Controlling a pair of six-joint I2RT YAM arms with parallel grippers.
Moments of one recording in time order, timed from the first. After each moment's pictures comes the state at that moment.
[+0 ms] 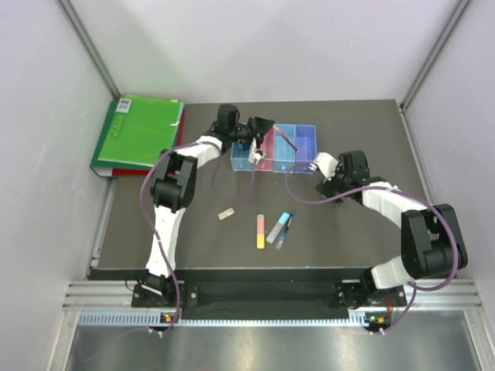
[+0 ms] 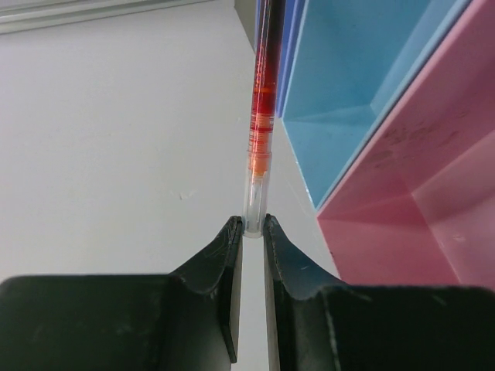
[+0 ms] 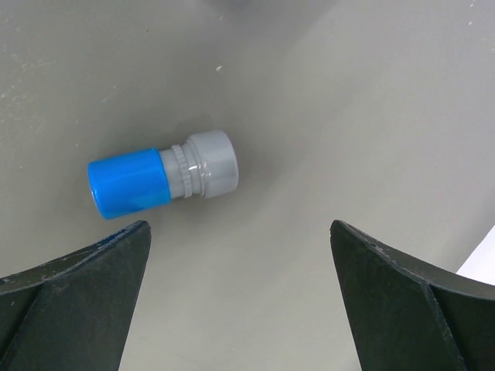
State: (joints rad) left arm -0.36 2.35 1.77 0.17 0.93 1.99; right arm 0.21 1.46 0.76 -0.14 0.00 -0.78
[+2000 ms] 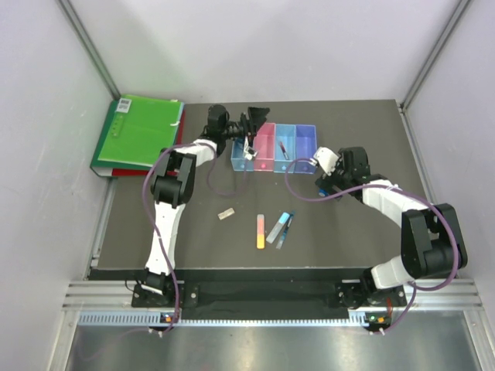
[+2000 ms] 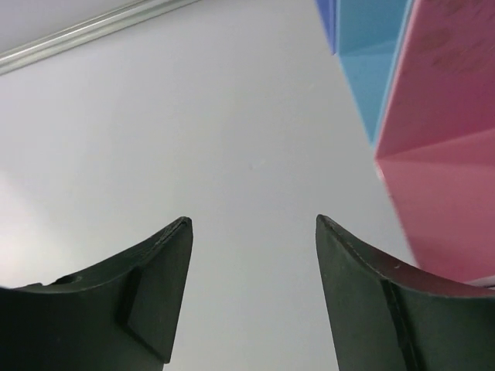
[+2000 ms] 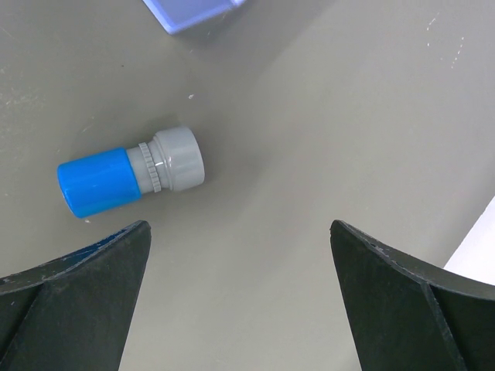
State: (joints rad) left arm -0.30 2.44 1.79 0.46 1.05 1.99; right arm 0.21 1.46 0.79 -0.11 0.00 -0.77
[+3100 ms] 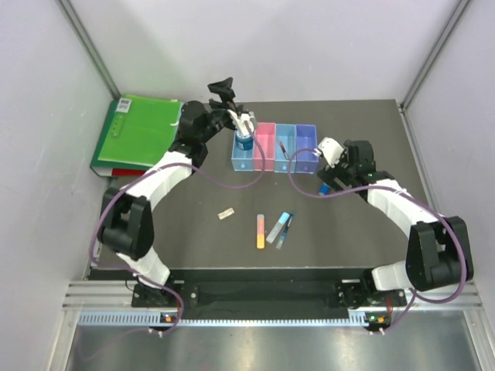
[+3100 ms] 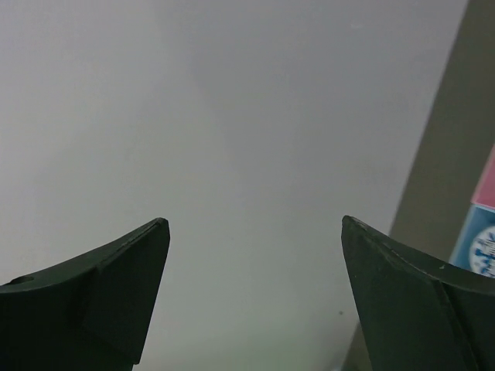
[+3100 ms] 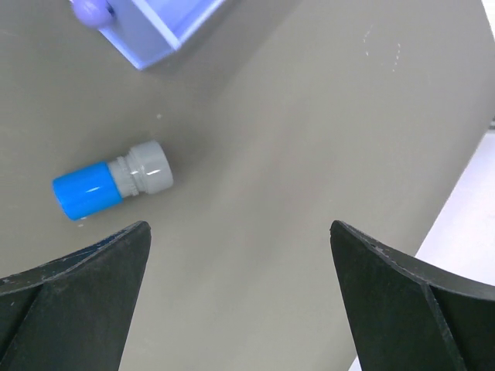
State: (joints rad) left arm -0.37 1.70 1.28 0.55 0.36 1.19; right arm 0.21 1.37 0.82 -0.14 0.03 -0.72
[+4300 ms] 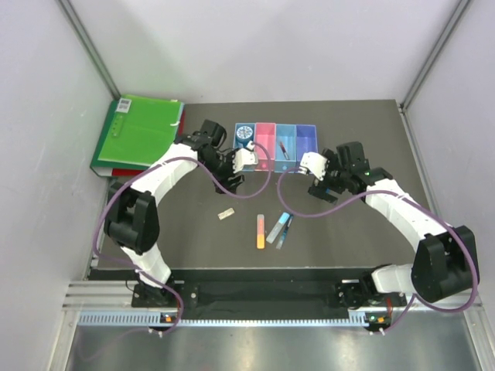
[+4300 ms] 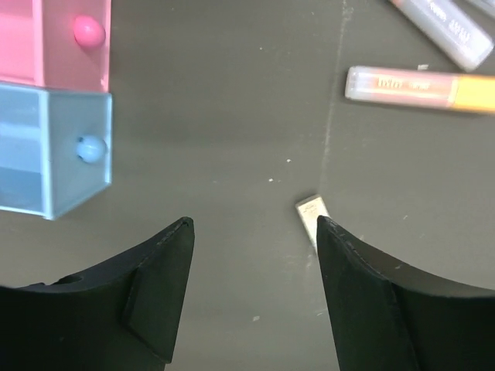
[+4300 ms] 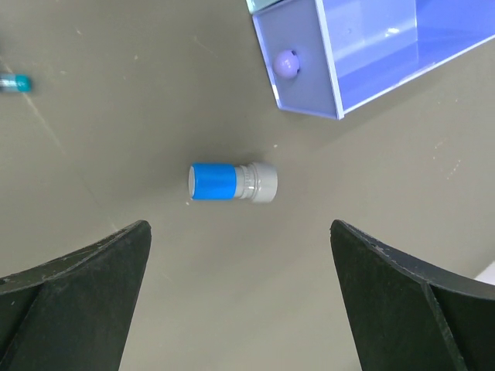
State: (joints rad) left arm -0.40 1.73 1.42 -0.87 0.56 0.99; right arm 0.33 1.31 0.92 -0.46 -0.18 -0.91
